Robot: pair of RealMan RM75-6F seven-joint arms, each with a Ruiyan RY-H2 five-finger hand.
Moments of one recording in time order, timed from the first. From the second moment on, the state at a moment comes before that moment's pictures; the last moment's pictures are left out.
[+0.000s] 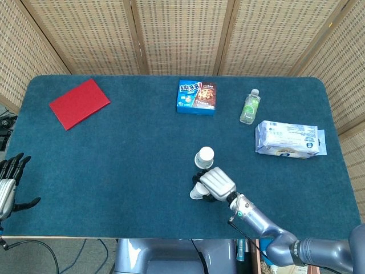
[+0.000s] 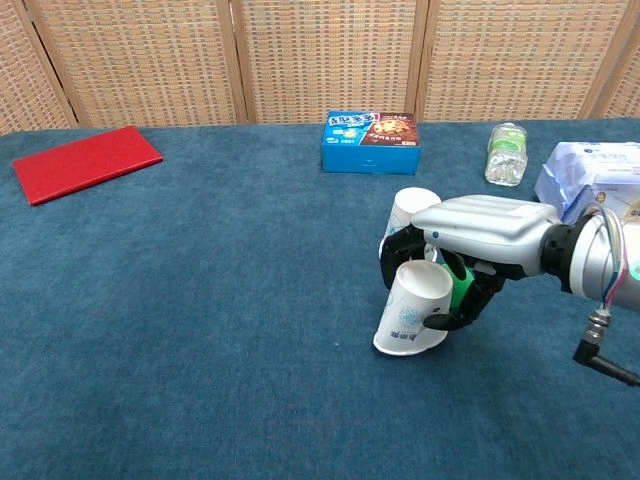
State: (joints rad) left arm -0.12 -1.07 -0.05 -1.66 1.40 1.38 0.05; right arm 0.75 -1.50 0.05 -1.58 -1.33 0.91 -0.26
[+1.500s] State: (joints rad) left arm -0.12 -1.07 -0.05 -1.67 1.39 1.37 0.03; right arm 0.81 -1.37 0.24 -1.67 -1.12 0.99 -0.47
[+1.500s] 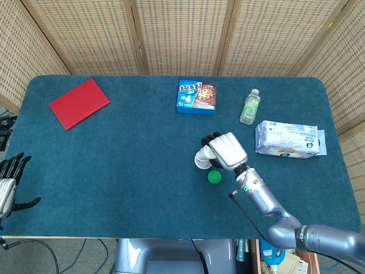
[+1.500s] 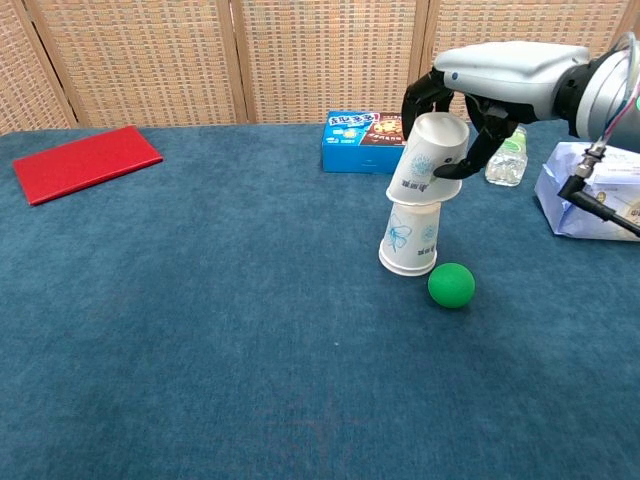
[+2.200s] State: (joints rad) left arm -0.12 -1.06 -0.04 -1.66 1.40 1.37 0.02; right arm 0.83 -1.34 0.20 -1.70 -1.02 0.96 -0.55
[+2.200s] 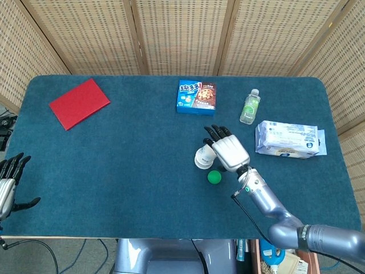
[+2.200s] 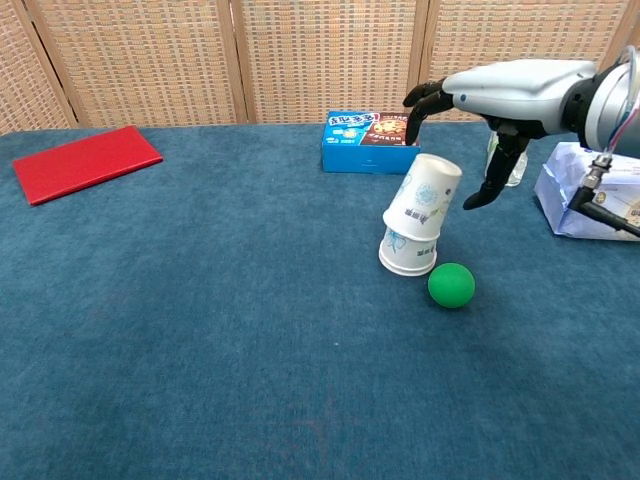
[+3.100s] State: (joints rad) left arm -0.11 -1.08 -0.05 -1.64 1.42 1.41 0.00; right arm 0.40 -1.22 -0.01 -1.74 -1.44 1.50 -0.29
